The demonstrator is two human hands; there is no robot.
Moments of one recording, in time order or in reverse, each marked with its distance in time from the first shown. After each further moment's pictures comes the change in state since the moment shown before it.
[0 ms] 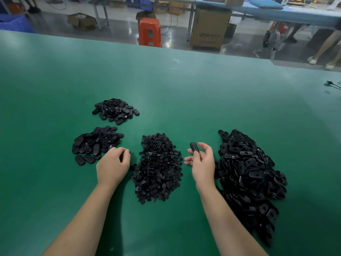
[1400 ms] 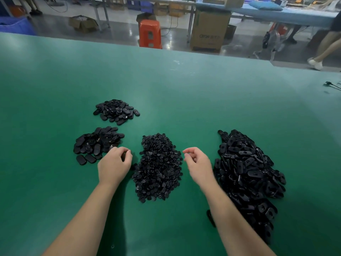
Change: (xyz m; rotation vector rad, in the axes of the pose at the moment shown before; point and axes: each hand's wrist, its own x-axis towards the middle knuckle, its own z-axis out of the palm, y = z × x) left_hand -0.001 0.004 0.000 0.021 0.016 0.022; right_hand -0.002 -0.006 -0.010 -0.448 -0.255 -0.098
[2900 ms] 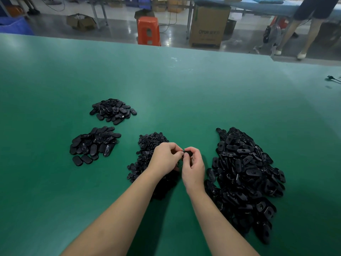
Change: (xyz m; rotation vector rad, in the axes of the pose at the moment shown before) left_hand -0.015 0.145 0.028 -0.522 -0.554 -0.014; right_hand -0.005 0.022 0.035 0.258 0.328 -0.077
